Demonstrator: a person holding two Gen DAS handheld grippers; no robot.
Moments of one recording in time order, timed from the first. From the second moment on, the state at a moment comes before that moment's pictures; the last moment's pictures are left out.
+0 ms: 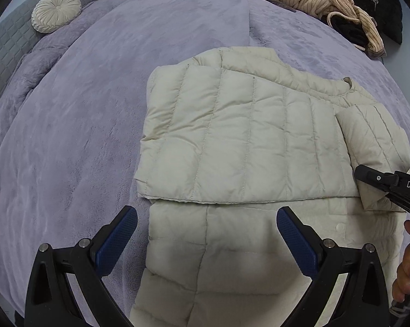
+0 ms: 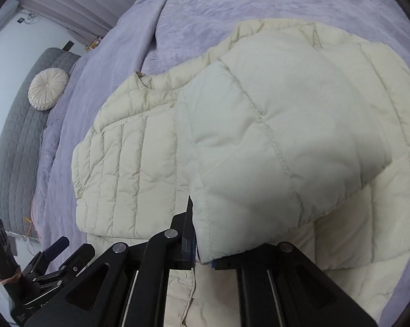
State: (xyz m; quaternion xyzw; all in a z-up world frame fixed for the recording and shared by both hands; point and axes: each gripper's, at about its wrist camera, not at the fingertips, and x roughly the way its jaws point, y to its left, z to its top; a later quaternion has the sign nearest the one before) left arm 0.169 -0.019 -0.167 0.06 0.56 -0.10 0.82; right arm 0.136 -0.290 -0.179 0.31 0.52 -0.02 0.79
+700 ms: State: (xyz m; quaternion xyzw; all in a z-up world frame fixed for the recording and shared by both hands) left arm 0.196 0.015 -0.150 0.02 0.52 -0.09 0.85; right arm 0.145 -0.273 -0.097 0.21 0.43 -0.06 0.88
